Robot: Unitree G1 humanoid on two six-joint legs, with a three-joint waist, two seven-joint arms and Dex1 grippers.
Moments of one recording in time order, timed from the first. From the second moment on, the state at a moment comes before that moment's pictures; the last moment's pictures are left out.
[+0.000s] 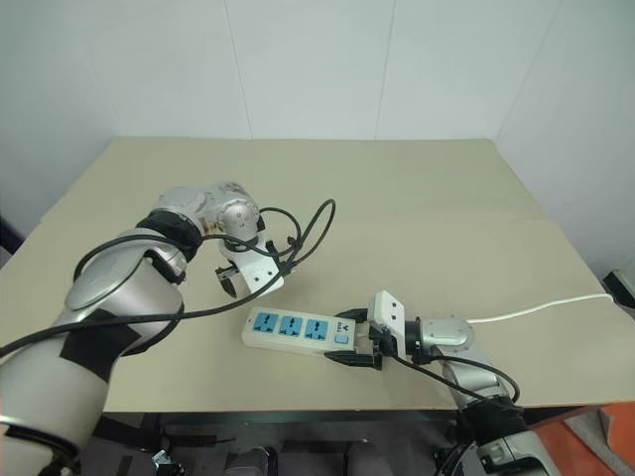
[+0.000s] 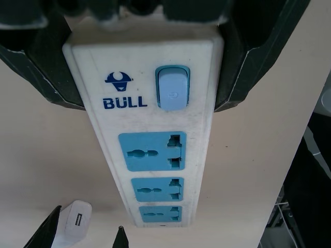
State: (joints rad) left arm -1.52 0.36 -0.94 1.37 0.59 -0.87 -1.32; right arm -0.36 -0.49 0.21 0.19 0.25 -0.02 1.19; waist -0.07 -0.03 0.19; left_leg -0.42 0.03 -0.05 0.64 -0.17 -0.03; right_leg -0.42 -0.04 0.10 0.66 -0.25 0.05
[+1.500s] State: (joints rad) left arm -1.57 0.36 -0.40 1.39 0.30 -0.71 -1.60; right arm -0.47 -0.50 0.24 0.34 0.25 -0.10 1.27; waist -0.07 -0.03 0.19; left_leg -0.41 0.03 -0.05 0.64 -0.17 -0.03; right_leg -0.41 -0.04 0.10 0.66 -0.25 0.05
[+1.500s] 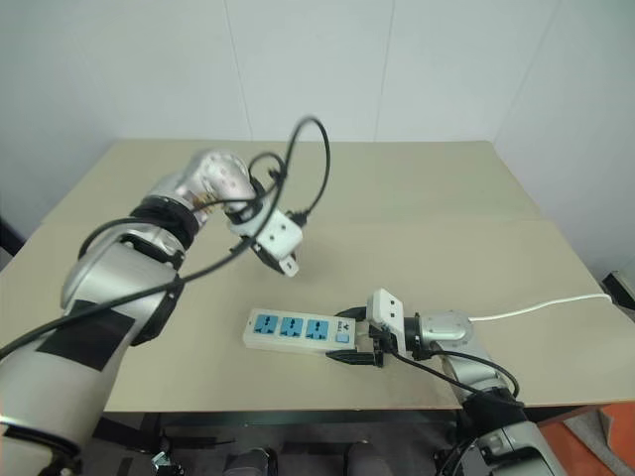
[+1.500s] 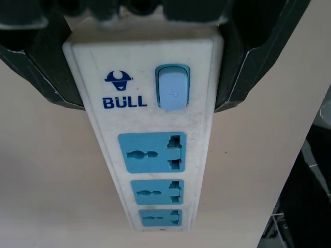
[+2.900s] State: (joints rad) left arm -0.78 0.38 -0.16 0.61 -0.38 0.07 -1.59; right arm -0.73 -0.39 0.24 0.82 0.16 -0.34 1.39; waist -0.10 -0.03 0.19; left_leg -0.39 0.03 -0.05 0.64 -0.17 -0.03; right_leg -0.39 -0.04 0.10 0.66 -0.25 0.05
